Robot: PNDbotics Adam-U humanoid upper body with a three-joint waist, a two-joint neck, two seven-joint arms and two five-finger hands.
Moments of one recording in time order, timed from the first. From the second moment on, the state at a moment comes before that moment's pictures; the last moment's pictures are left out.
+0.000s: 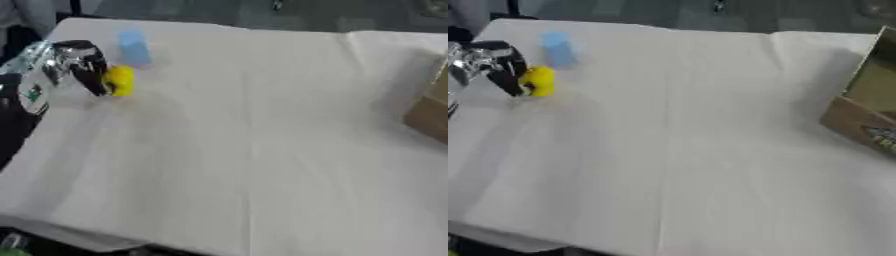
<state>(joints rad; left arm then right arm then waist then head) -0.82 0.76 -0.29 -1.19 -0.66 0.43 -0.54 -0.45 -0.83 -0.08 -1.59 -0.30 0.19 0.05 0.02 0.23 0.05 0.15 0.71</state>
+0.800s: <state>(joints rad) -0.69 0.83 -0.20 -1.60 -0.43 0.55 -0.34 -0.44 -0.83 -0.09 -1.59 -0.30 0.18 0.04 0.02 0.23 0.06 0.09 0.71</state>
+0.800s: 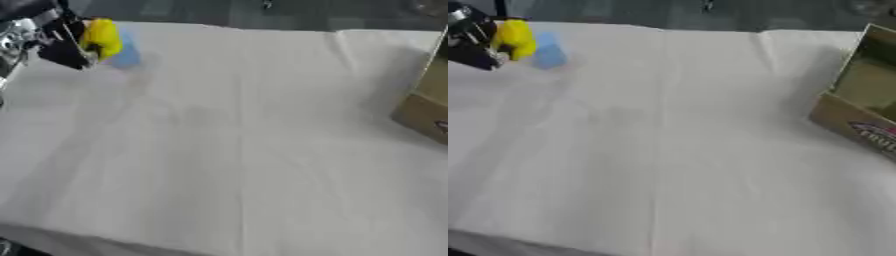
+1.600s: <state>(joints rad) -0.62 0.84 -0.22 -1.82 -0.35 0.54 -0.25 -0.44 -0.83 -0.09 -1.60 -0.31 0.18 0.04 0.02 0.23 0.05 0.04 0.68</state>
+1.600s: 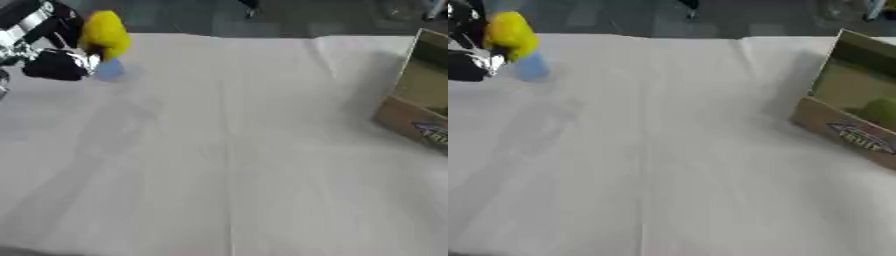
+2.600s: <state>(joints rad) -0.64 0.77 -0.28 -1.94 -0.34 0.52 -0.22 -0.45 -0.83 -0.10 -1.61 -0.32 0.18 0.04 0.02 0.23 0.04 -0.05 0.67</state>
